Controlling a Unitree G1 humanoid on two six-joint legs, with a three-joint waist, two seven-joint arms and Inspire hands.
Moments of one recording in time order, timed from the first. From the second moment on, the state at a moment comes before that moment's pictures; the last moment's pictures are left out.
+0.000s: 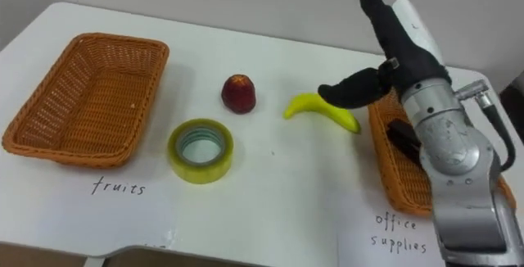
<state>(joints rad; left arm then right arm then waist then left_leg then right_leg) 0.28 0.25 0.11 1.00 0.26 0.13 -0.05 -0.14 -0.43 -0.03 -0.22 -0.27 0.15 0.24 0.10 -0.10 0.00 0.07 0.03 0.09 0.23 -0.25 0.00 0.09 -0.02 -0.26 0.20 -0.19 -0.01</state>
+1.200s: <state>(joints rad) 0.29 0.24 0.07 0.94 0.28 0.17 -0.03 -0.21 -0.39 0.18 -0.08 -0.32 0.18 0.18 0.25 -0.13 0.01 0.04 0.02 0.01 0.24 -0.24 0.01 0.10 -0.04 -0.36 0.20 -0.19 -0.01</state>
